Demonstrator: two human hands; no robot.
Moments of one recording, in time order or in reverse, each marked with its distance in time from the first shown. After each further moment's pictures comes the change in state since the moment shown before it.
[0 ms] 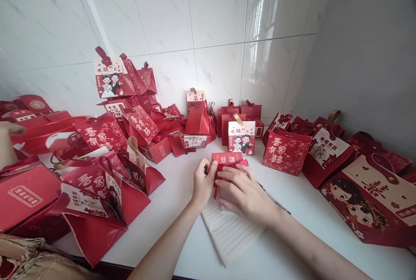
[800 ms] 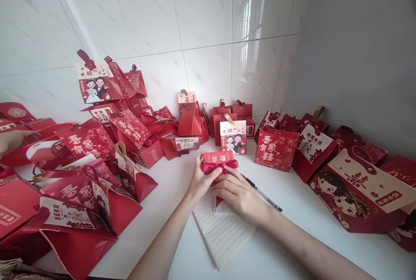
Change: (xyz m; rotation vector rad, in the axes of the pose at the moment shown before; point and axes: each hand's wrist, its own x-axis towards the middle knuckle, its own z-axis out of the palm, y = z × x) left_hand 0.008 0.010 0.005 -0.195 -0.253 -0.174; right_hand -0.007 0.000 0.005 0.042 -0.013 0.019
